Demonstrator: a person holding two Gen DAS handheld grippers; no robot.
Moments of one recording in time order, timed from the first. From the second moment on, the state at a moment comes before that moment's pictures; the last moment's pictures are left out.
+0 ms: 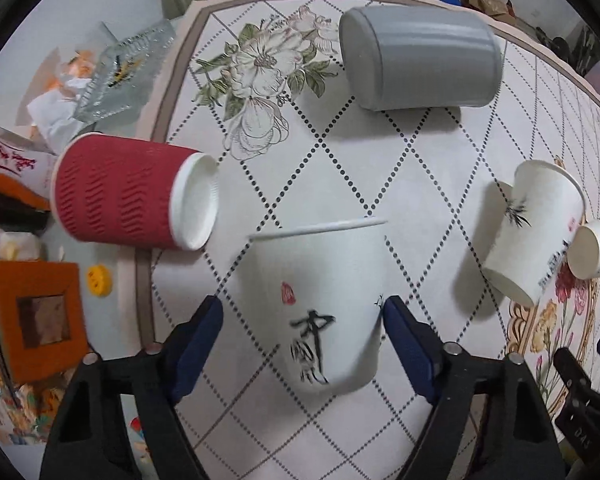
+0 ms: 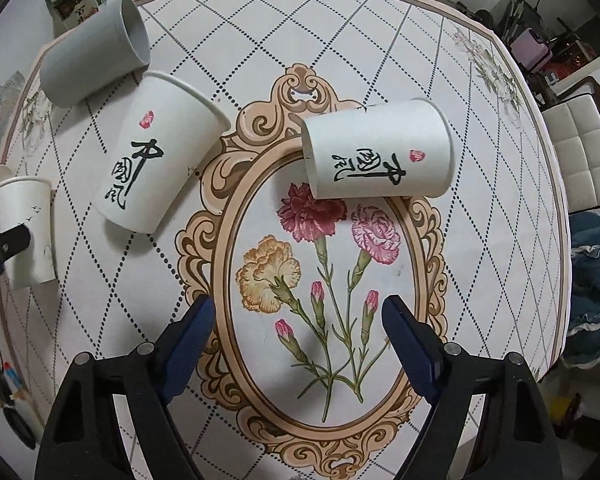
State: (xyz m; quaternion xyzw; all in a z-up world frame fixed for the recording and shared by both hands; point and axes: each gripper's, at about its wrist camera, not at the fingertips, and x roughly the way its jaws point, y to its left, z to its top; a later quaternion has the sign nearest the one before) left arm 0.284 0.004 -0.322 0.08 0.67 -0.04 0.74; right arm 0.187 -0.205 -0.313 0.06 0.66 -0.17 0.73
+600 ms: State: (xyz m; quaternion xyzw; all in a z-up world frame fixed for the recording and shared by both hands) left arm 0.257 -0.002 -0.281 0.09 0.64 -0.05 0.76; right arm 0.177 -0.205 -0.300 0.07 0.66 -0.17 0.73
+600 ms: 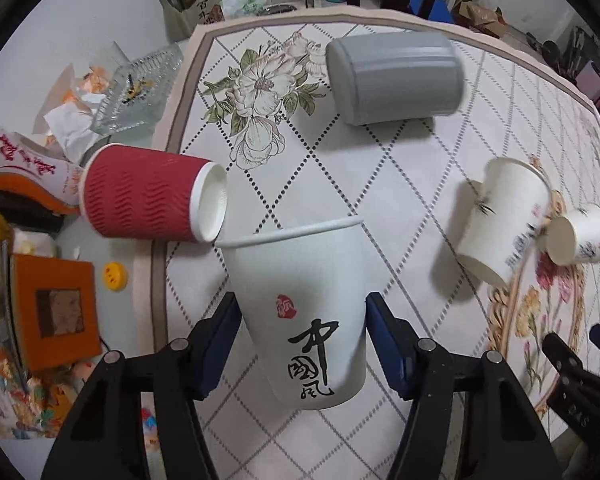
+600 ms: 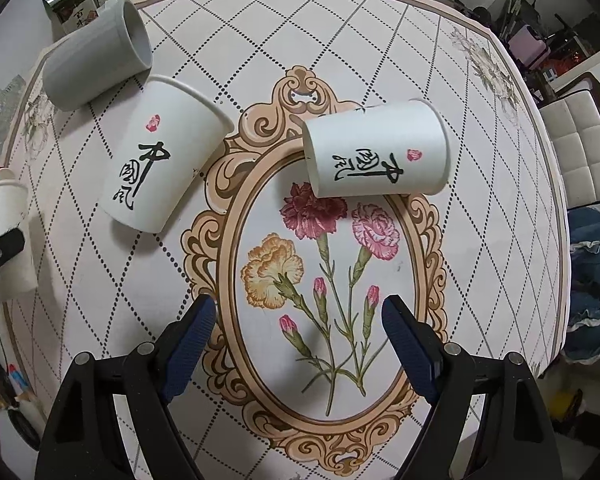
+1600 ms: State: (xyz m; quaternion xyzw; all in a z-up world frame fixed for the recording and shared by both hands) left arm 0.075 -0.147 -0.318 0.13 0.70 -0.14 0.69; right arm 0.014 -0.340 -0.325 0.13 0.68 -0.22 0.69
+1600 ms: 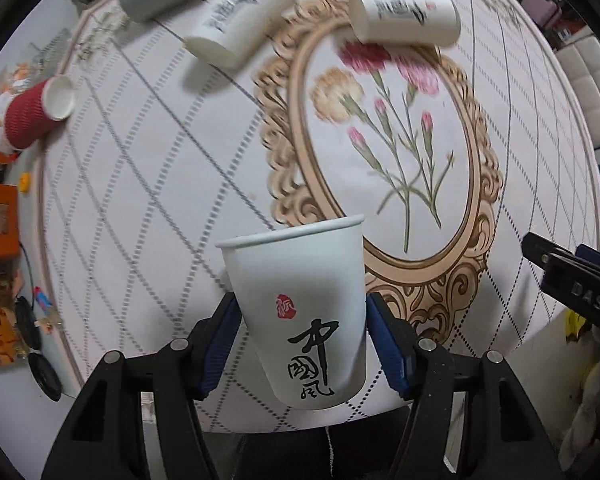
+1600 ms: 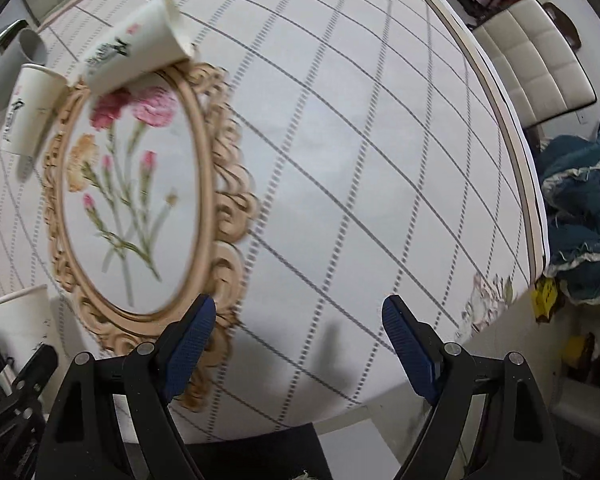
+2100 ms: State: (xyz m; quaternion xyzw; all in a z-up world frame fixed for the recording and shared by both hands) left arm 0.085 -0.152 -0.349 0.13 0.71 -0.13 0.68; right arm -0.005 -0.352 -0.345 0.13 0.69 -0.23 0.67
